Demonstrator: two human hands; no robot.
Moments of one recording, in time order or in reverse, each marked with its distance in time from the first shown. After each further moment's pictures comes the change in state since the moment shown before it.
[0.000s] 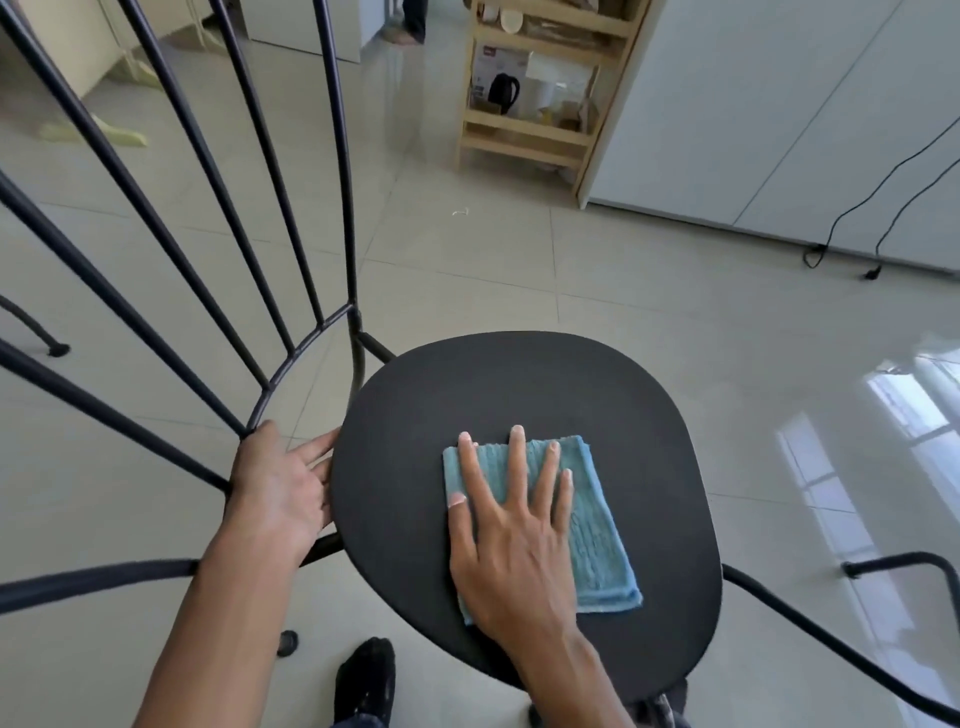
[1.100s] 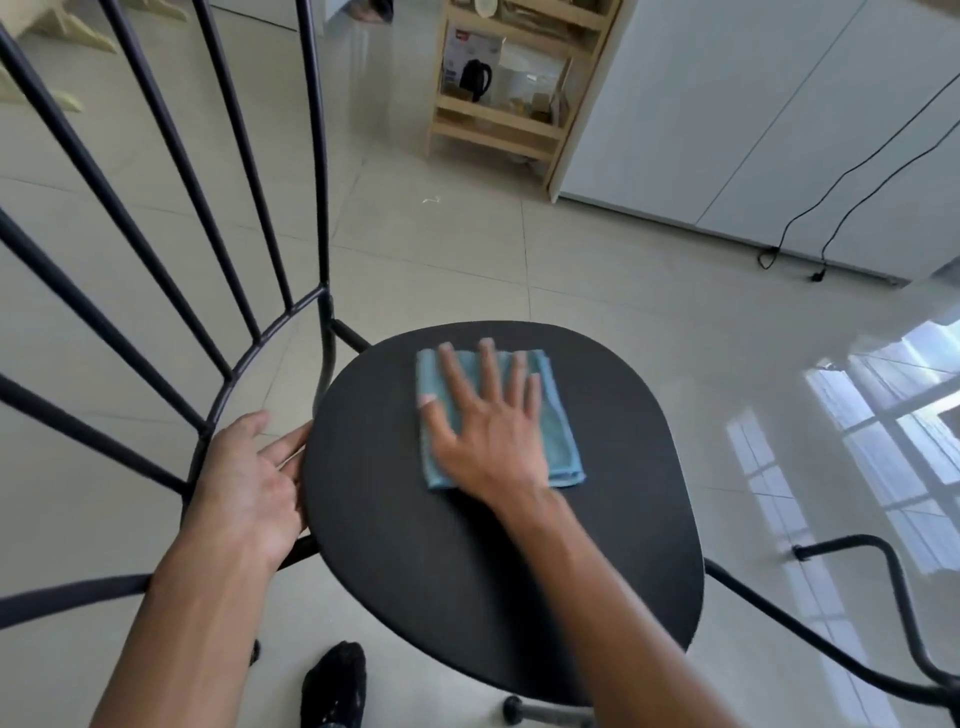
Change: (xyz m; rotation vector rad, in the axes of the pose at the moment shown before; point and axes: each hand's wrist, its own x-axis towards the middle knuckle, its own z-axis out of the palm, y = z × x) left_hand -0.010 -0.002 0.008 -0.090 0.005 -0.017; right_hand 0.102 0.009 0.002 -0.102 -0.029 -0.027
